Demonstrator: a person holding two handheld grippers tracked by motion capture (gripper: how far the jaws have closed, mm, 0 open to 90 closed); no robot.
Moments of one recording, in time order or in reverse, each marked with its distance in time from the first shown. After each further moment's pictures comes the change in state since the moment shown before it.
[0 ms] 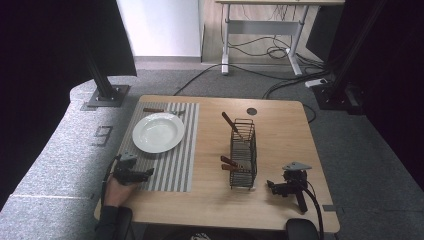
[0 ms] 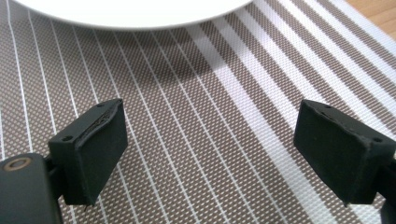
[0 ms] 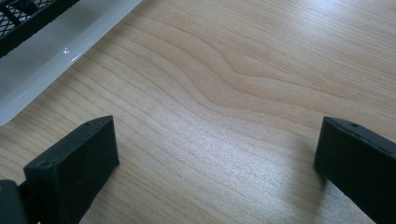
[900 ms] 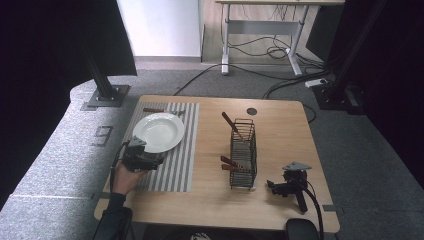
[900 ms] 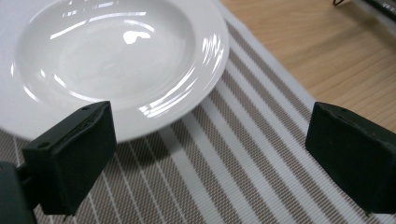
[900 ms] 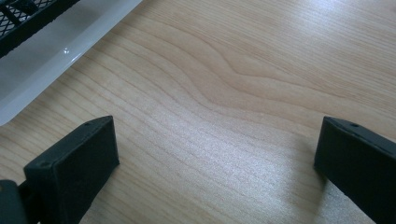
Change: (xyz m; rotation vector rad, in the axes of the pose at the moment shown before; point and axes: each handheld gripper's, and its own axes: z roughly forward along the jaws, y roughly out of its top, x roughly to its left) left arm -0.024 0.062 -0.005 -0.042 -0.051 0.027; right arm 0.000 0.000 0.000 0.000 0.000 0.000
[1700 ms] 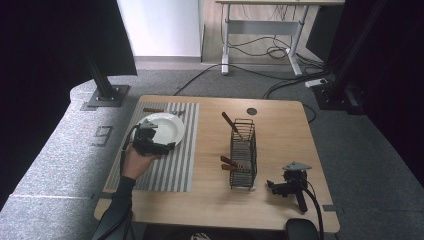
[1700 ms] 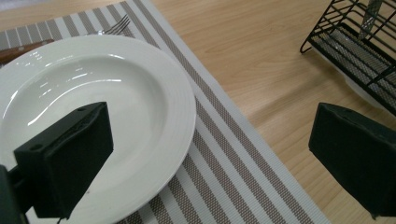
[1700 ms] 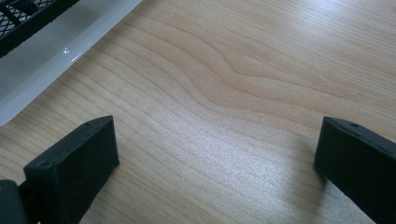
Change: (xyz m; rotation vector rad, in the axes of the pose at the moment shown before) left arm -0.022 0.063 0.002 -0.015 -0.026 0.017; right arm 0.000 0.000 0.000 0.000 0.000 0.000
